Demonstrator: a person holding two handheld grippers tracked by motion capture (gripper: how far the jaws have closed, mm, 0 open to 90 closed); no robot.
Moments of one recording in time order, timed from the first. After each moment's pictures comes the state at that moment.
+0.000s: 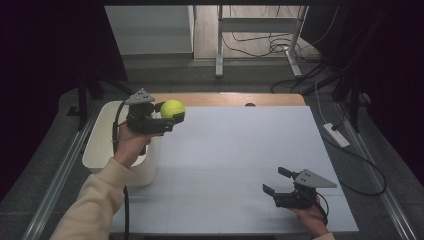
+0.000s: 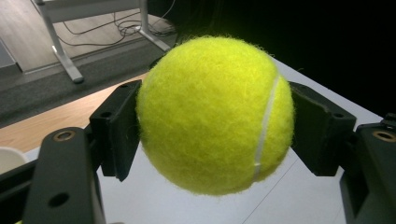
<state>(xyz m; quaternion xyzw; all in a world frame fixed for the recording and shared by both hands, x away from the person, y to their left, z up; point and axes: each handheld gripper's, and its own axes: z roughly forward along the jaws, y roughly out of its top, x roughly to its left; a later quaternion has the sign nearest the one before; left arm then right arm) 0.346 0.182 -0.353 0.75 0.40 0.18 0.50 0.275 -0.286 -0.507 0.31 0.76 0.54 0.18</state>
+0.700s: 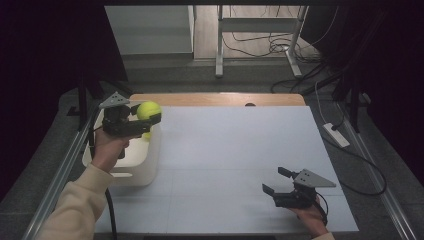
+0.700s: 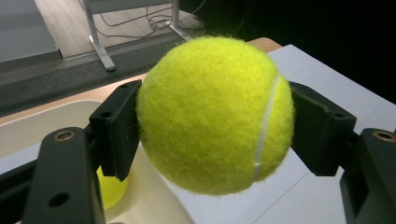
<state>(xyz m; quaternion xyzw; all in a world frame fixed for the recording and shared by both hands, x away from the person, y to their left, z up) 0.335 0.234 -0.362 0.72 0.45 0.20 0.48 0.275 -0.285 -0.508 0.31 0.76 0.54 0.18</state>
